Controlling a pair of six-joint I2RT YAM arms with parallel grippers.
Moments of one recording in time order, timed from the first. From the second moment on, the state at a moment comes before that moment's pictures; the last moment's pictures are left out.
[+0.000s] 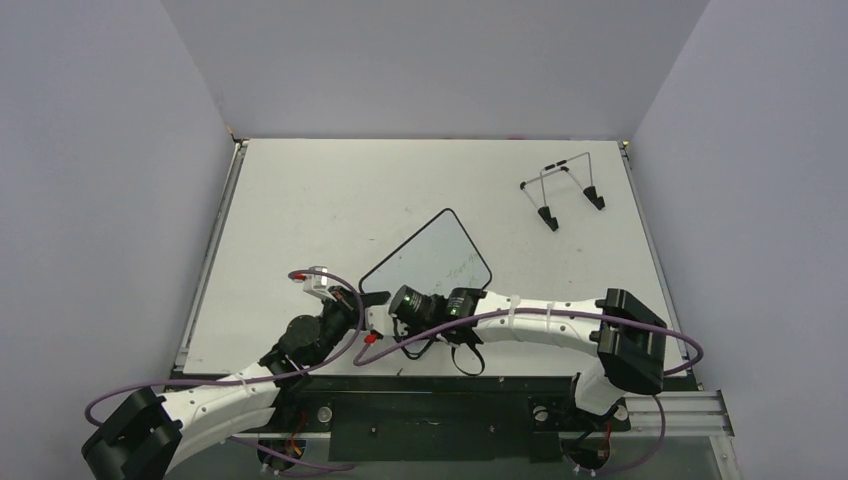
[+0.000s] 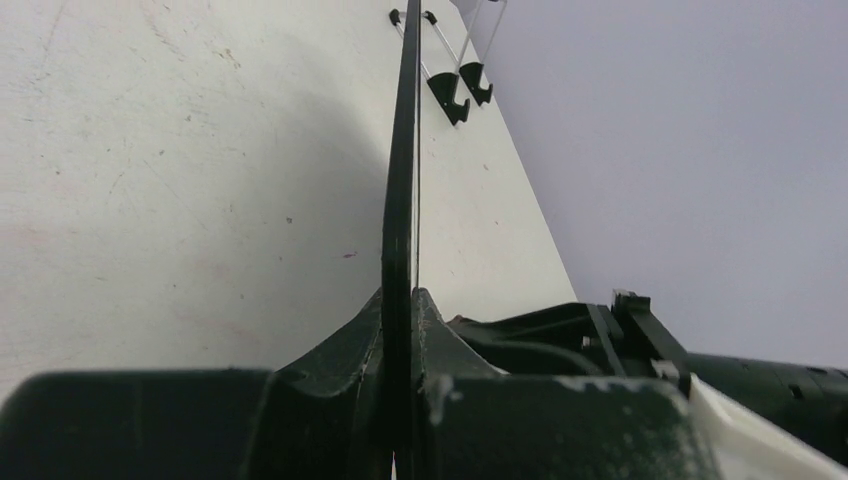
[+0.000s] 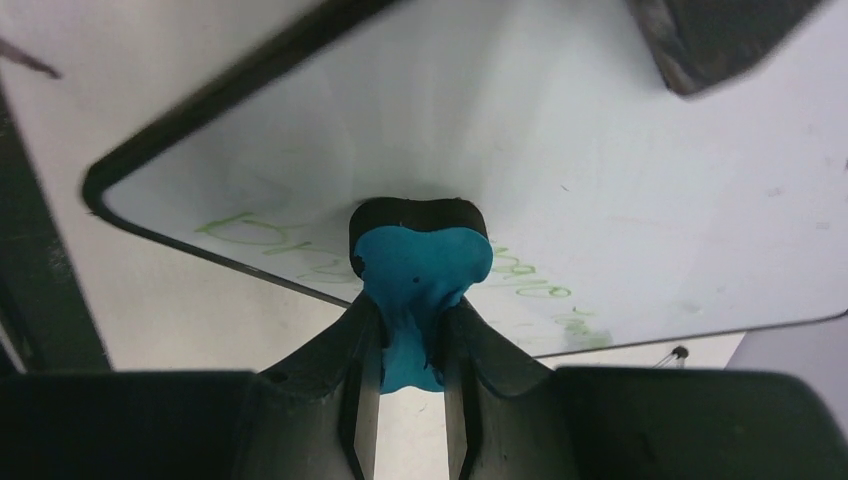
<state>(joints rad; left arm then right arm) -0.81 0.79 0.01 0.77 -0.20 -0.93 1.25 1.59 1.10 -0.60 0.28 -0.58</state>
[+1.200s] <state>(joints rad) -0.81 0.79 0.01 0.76 -0.20 -0.94 1.17 1.52 0.98 -0.47 0.32 -0.60</state>
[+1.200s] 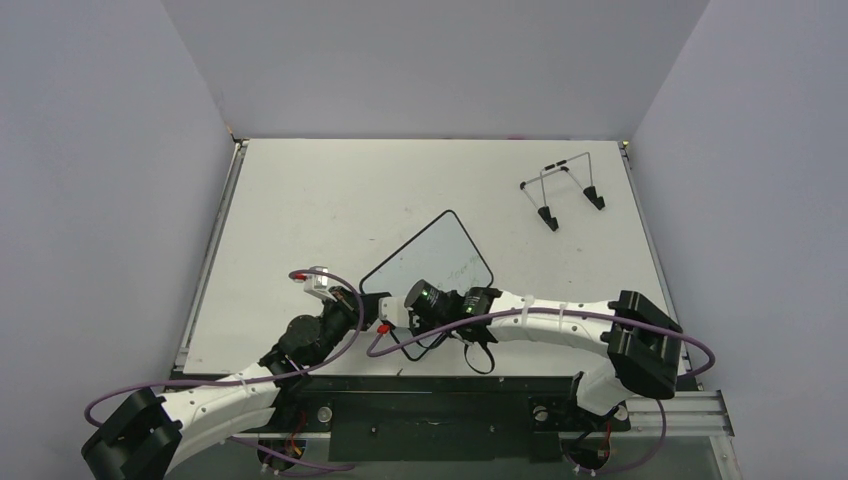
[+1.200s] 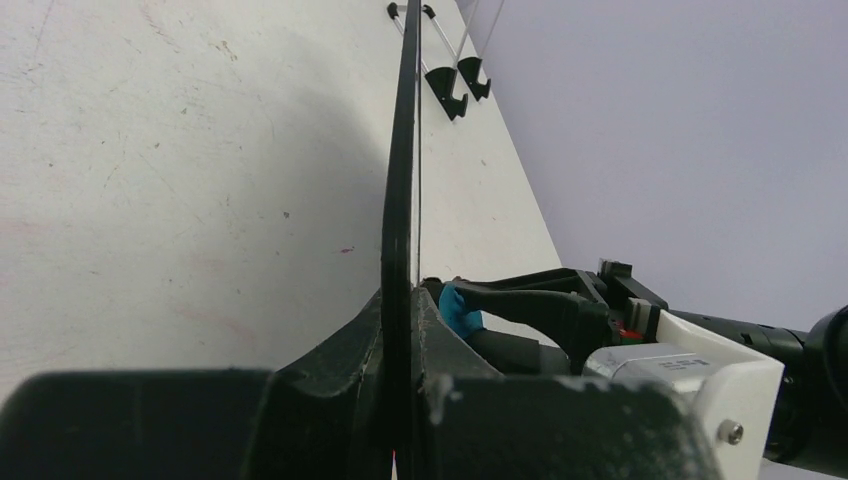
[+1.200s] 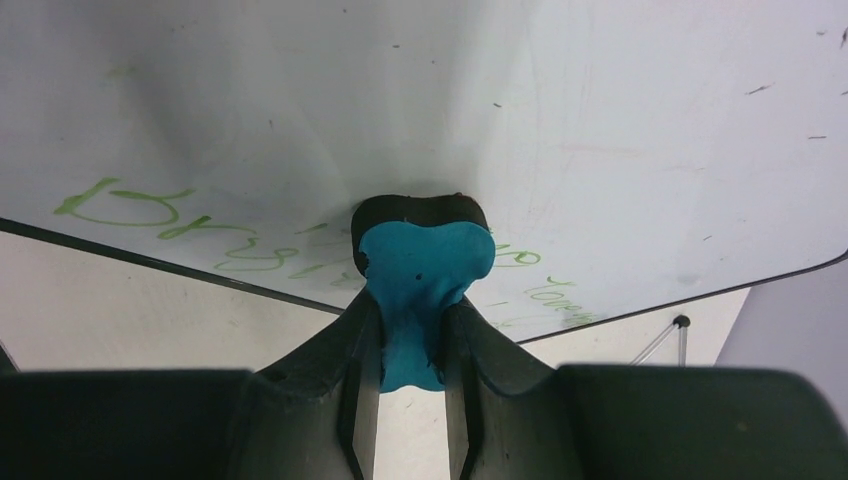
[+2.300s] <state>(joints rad) -0.81 0.91 0.03 0.86 -0.17 -0.94 1.17 1.48 0.96 -0.53 0.26 -0.64</state>
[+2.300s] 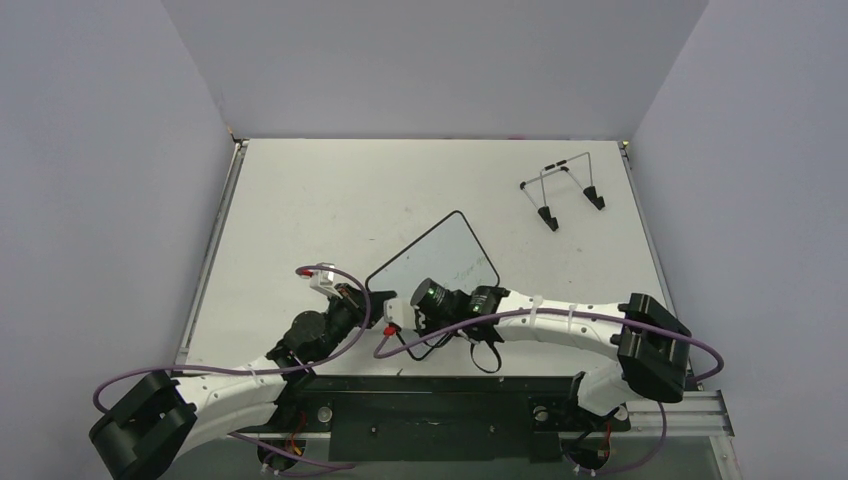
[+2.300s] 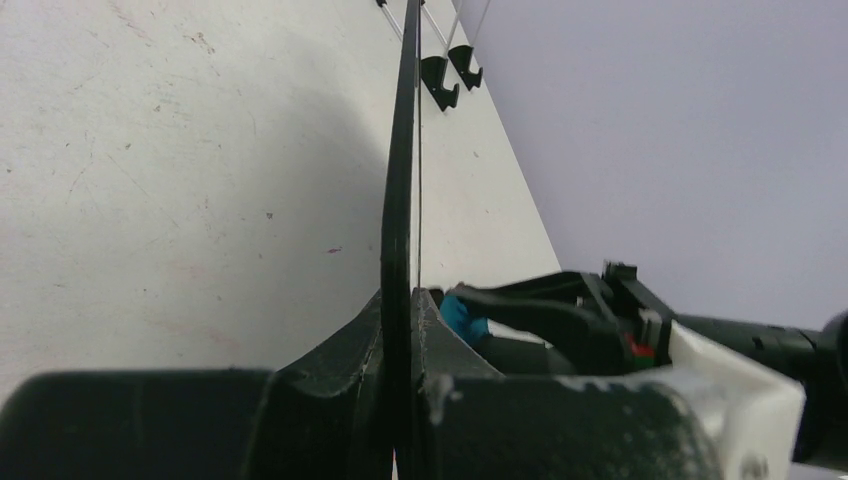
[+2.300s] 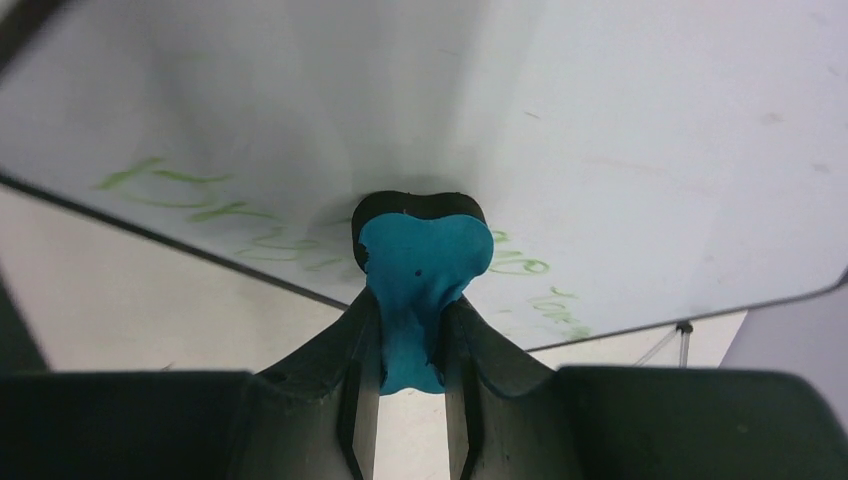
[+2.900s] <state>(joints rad) -0.81 0.89 0.03 0.84 -0.17 -0.93 1.23 1.48 0.94 -0.49 0.33 -0.68</state>
